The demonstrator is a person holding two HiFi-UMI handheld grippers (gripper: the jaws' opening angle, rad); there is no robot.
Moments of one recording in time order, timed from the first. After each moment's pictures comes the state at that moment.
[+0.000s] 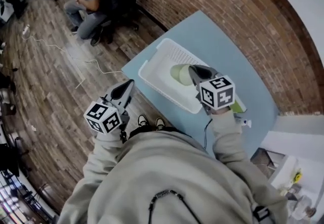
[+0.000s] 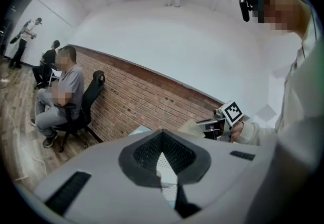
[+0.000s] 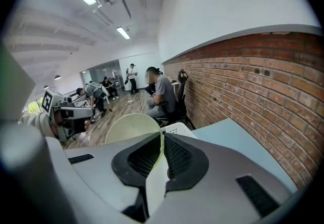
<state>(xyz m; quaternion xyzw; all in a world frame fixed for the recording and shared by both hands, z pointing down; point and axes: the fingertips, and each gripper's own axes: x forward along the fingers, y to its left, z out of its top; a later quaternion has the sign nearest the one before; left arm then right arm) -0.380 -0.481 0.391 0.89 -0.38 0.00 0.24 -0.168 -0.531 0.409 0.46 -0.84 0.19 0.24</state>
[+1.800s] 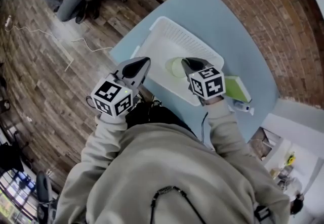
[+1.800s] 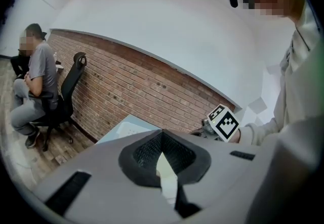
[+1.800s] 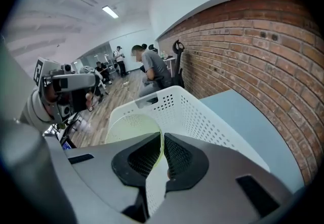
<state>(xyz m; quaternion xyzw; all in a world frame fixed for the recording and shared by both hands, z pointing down) -0.292 -0.549 0.444 0.92 -0.29 0.05 0.25 -0.158 -0.546 0.542 0.44 -0.79 0.27 0.33</state>
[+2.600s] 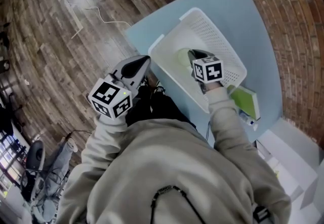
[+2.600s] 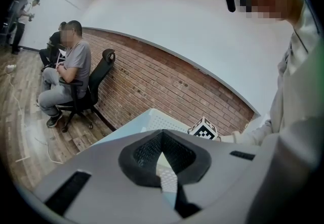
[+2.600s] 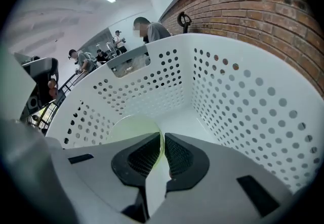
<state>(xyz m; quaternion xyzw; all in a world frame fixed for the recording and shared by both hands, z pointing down) -0.360 -0.543 0.505 0.87 -0.38 0.05 0.31 -0.189 -0.582 0.680 0.38 -0.77 0.32 0.40</state>
